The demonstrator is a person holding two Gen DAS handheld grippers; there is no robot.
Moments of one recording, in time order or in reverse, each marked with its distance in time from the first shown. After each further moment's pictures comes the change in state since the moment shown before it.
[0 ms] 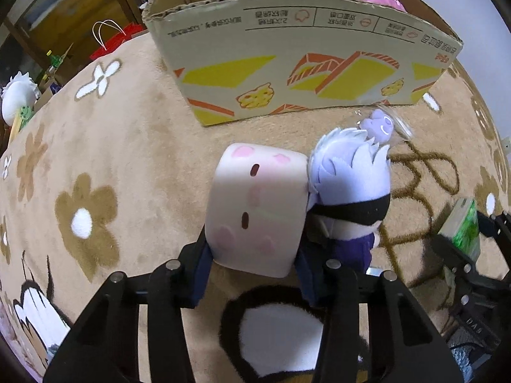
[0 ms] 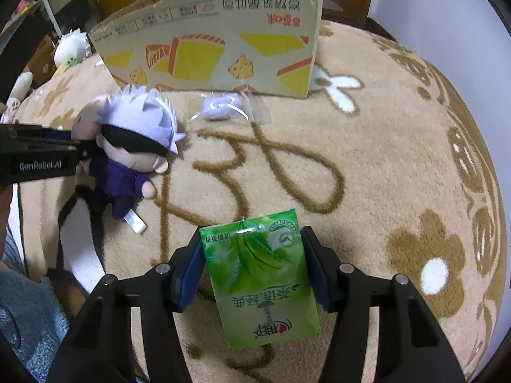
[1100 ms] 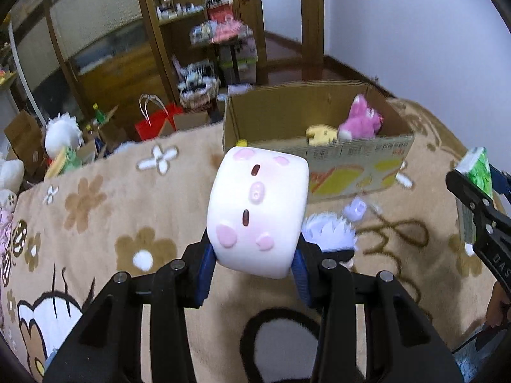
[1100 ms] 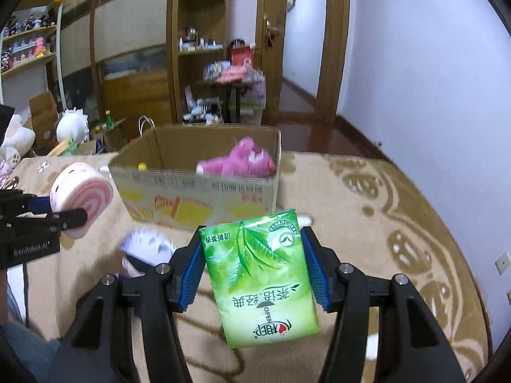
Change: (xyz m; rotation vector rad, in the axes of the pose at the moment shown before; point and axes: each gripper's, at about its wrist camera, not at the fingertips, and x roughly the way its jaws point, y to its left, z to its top) left arm -0.116 -0.008 -0.030 -0.057 -0.448 0.097; right arm -0.098 0.005 0.039 -0.009 -0.522 -0.119
